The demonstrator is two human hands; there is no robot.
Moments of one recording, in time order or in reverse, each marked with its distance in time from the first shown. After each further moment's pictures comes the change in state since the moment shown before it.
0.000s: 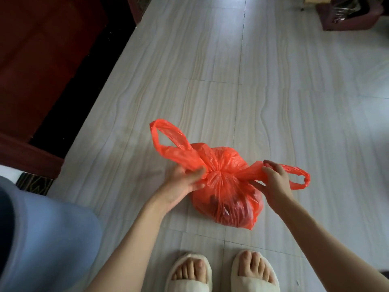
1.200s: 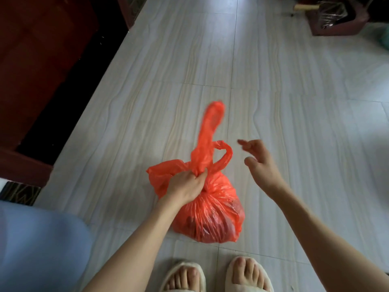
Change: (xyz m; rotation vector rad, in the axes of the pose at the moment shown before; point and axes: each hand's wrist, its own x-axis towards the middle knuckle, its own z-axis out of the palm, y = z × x) left_hand 0.023 0.006 0.038 1.288 0.187 -0.019; right_hand -0.006 -0.040 0.019 -0.495 -0.303 -0.542
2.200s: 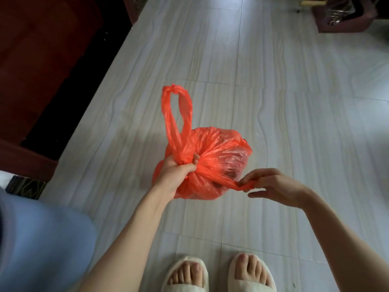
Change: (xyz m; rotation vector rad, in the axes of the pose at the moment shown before) left_hand -0.004 -0.019 -0.020 -1.117 0.182 -0.143; right_hand -0.012 0.024 -0.036 0.194 -0.543 0.486
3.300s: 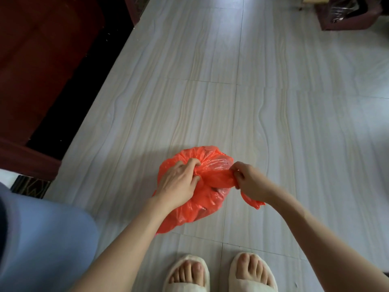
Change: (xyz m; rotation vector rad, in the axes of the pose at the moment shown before) left_hand -0.004 -0.024 -0.009 1.139 -0.068 0.564; right_hand 0.021 -0.012 0.048 -0.842 0.291 -0.187
